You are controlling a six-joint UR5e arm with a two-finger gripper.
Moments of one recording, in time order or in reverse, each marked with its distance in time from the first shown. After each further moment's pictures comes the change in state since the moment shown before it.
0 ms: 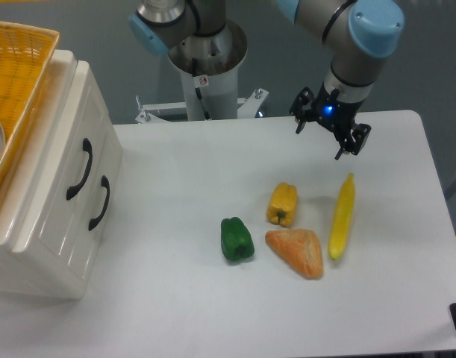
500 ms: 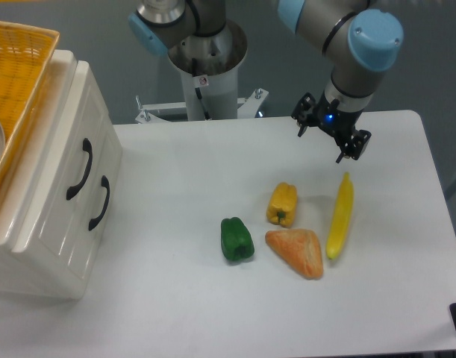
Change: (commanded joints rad) arm -0.008 -0.028 -0.011 0.003 0.032 -0.002
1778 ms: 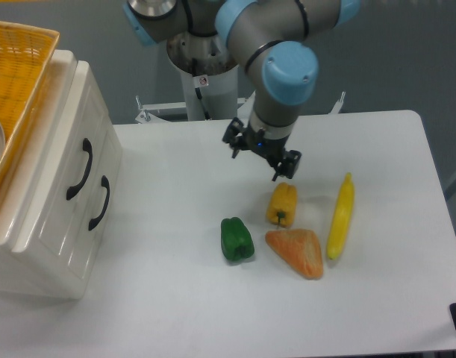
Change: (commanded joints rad) arm -0.296 0.012 -0.012 -0.014 -0.046 -0.526
